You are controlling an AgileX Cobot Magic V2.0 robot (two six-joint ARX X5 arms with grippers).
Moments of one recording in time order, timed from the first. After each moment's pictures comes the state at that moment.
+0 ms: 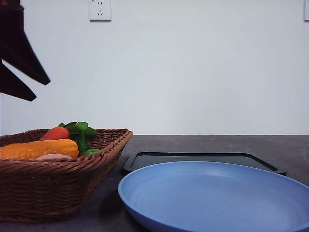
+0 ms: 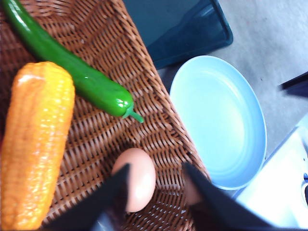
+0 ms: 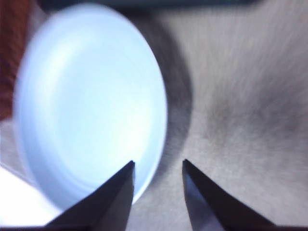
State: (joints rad) left_arx -0.29 0.99 0.72 -0.60 0.58 -0.11; right_arx 0.17 0.99 0.49 -0.62 -0.54 0.24
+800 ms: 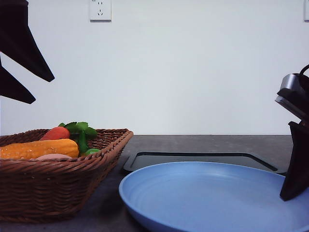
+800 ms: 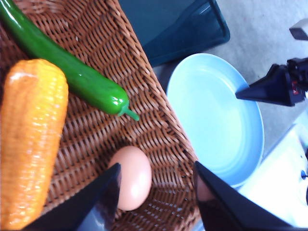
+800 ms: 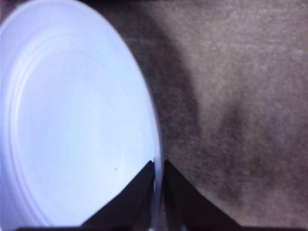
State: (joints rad) left_arx -0.31 0.99 0.72 -0.61 0.58 -0.12; right_arx 0.27 1.23 0.44 -0.30 -0.51 0.34
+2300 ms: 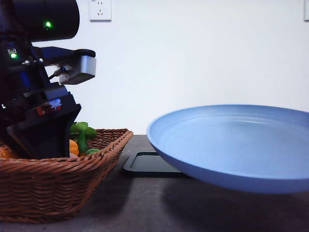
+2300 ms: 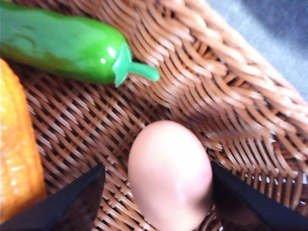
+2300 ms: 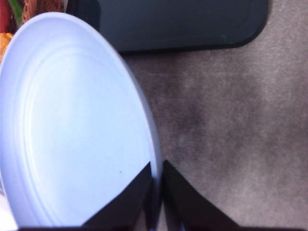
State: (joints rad) left_arx -0.65 1.39 0.79 -0.58 0.11 0.14; right_arx 0.17 0.74 0.44 -0.58 -0.50 0.37
